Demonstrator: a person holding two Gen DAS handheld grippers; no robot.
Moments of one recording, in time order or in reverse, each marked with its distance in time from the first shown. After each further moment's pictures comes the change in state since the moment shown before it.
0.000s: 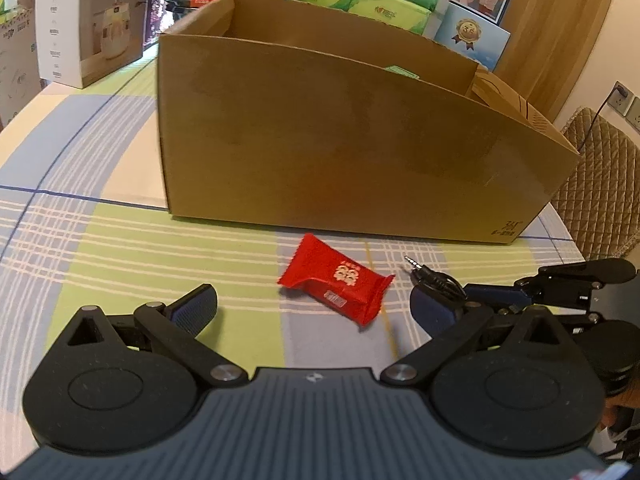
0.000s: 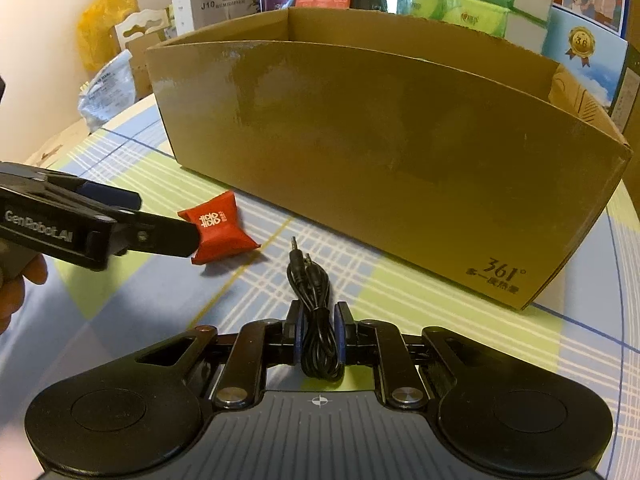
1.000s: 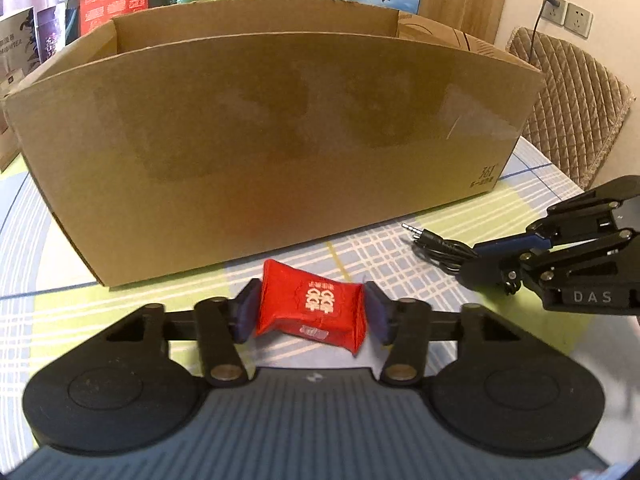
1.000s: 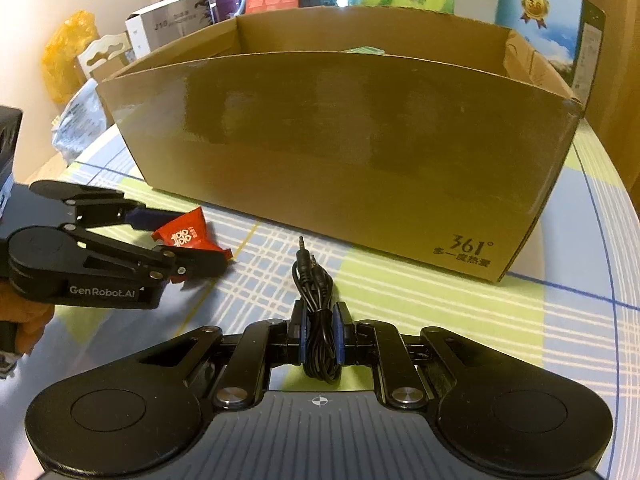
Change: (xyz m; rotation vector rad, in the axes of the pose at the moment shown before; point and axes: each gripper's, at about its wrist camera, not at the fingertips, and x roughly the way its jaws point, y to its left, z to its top) left arm 0.034 -0.019 0.004 0.314 0.018 -0.083; right arm -0.008 -0.022 0.001 0.148 0.006 -0.024
